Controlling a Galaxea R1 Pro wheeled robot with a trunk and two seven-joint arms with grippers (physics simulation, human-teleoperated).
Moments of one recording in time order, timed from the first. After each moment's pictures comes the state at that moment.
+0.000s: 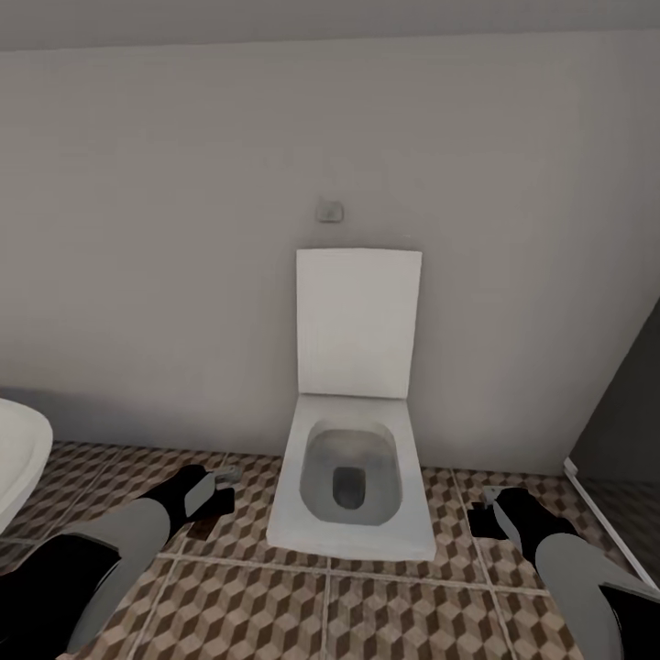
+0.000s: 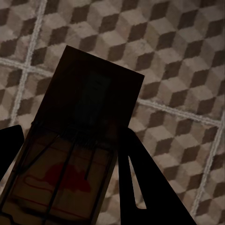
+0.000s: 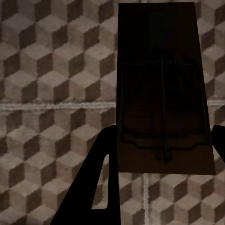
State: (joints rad) left arm -0.96 0.05 -0.33 -0.09 0.56 0.53 0.16; right arm -0.83 -0.16 -0.26 -0.25 0.28 0.55 0.09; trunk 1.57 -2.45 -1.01
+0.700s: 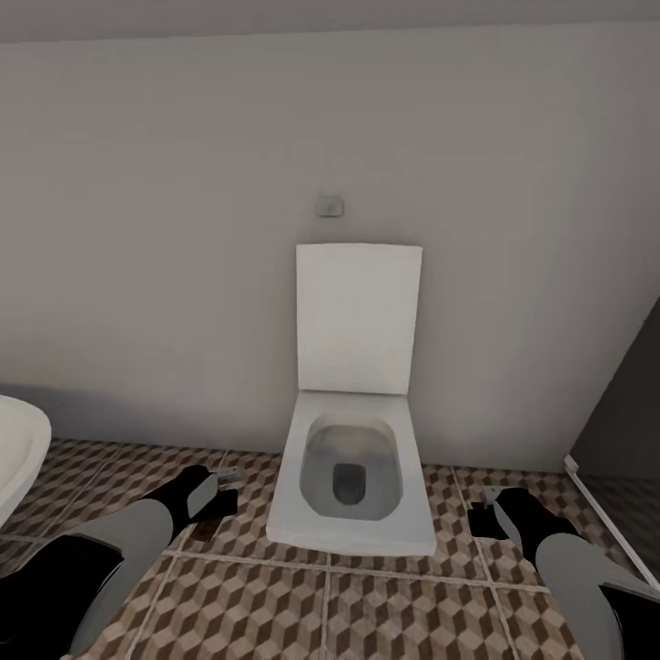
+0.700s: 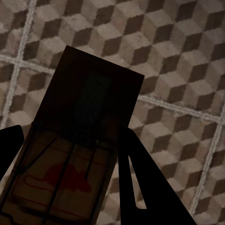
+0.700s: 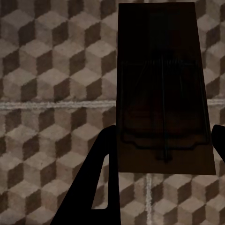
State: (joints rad) left arm -0.96 0.04 -0.33 -0.09 0.56 0.54 0.16; right arm -0.83 -0.16 -0.26 -0.25 0.28 0.55 0.10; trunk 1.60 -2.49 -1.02
